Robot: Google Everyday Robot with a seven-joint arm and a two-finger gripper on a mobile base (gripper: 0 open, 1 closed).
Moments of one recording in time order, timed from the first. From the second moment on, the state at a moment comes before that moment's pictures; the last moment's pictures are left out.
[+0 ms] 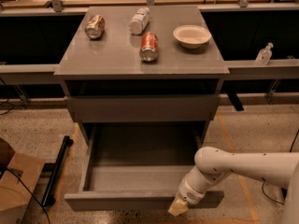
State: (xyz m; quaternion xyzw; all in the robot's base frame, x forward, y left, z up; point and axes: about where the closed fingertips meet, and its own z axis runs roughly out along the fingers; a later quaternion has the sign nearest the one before) arm 0.393 -0.098 0.426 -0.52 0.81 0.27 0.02
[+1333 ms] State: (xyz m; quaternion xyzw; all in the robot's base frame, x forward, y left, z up) arm 0.471 -0.085 0.424 -0.51 0.82 0.22 0.12
